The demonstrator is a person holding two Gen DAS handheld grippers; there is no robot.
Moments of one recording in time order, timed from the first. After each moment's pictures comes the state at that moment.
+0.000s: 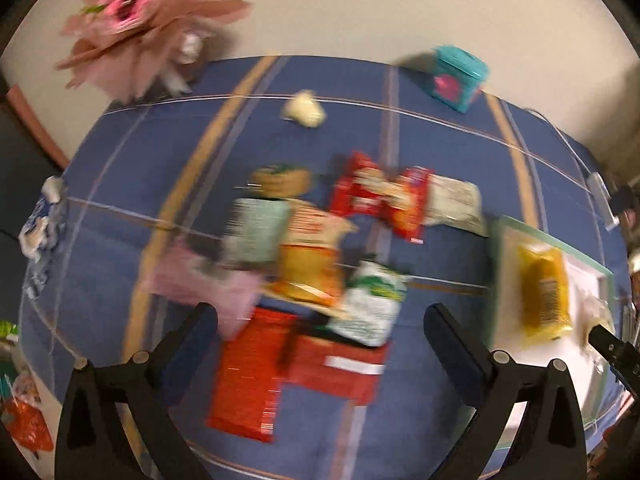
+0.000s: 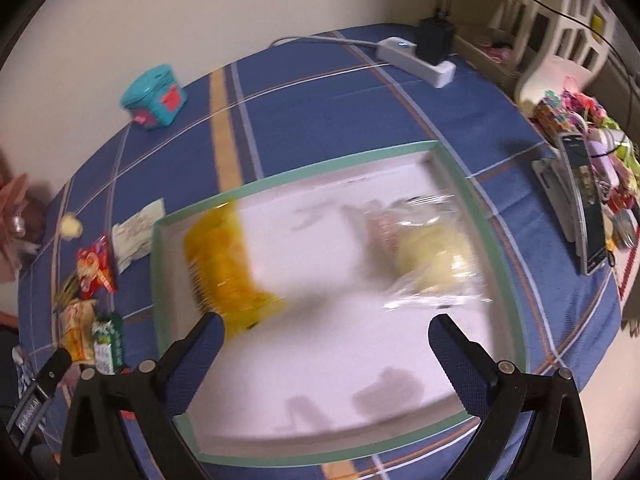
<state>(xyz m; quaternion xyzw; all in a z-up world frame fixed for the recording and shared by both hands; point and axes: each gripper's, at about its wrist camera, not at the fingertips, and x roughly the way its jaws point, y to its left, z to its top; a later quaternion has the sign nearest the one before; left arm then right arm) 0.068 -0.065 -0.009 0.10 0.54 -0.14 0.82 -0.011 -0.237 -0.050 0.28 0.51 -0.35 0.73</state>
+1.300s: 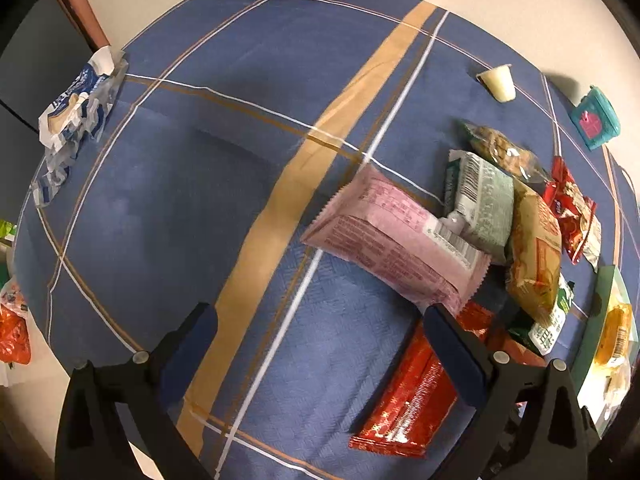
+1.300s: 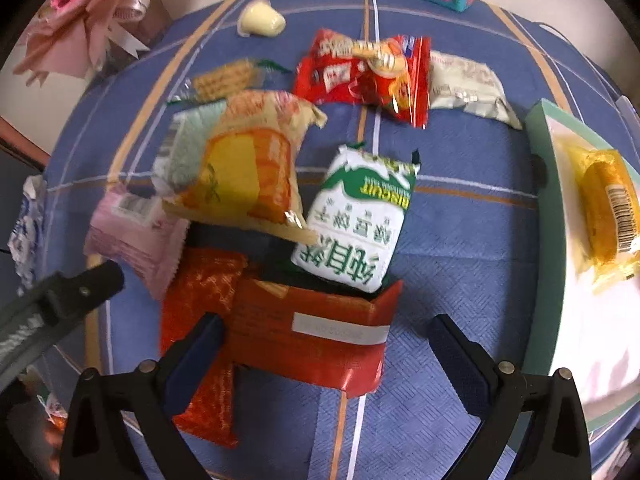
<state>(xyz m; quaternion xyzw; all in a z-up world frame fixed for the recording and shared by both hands) 0.130 0.058 -0.082 0.02 0.63 -0.04 0.77 0.134 -0.019 -0.138 0.18 0.61 -0.15 0.76</state>
